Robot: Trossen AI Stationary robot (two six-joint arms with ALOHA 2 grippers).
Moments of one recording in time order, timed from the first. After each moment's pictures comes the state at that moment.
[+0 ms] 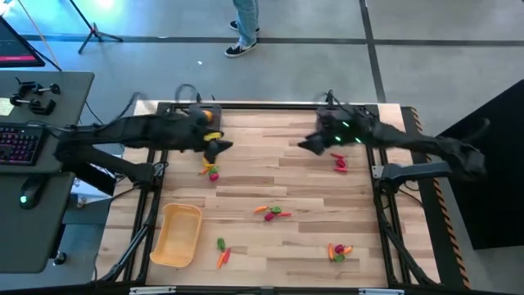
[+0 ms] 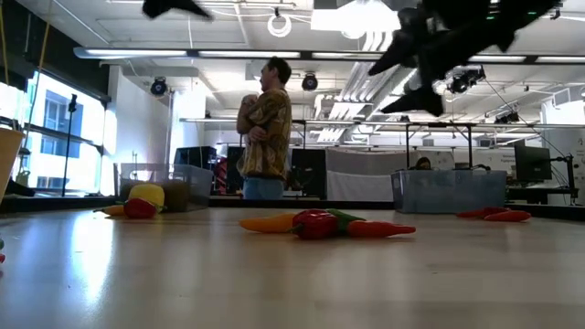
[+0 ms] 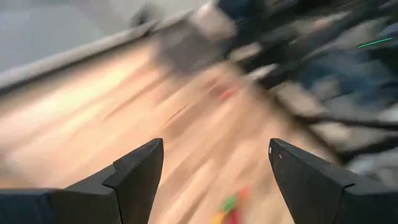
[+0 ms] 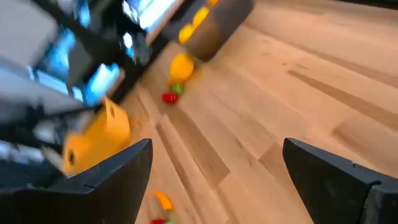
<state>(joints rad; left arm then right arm) 0.00 1.12 1.27 -0.77 -0.31 -0.71 -0.43 1.04 0.72 -0.19 -0.26 0.63</state>
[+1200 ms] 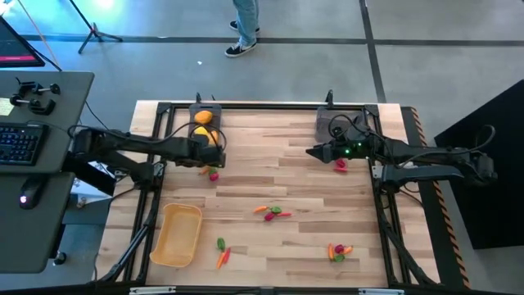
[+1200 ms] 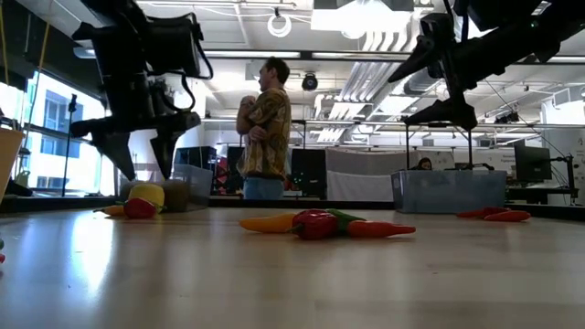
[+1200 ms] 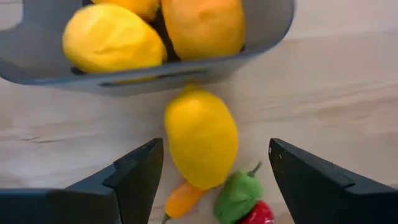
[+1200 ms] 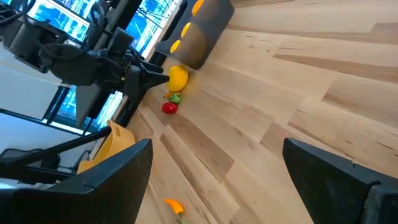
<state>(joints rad) 0.12 1.35 0.75 -0.78 -0.42 -1.26 -0.29 0.85 0.50 -0.08 -0.05 0.86</state>
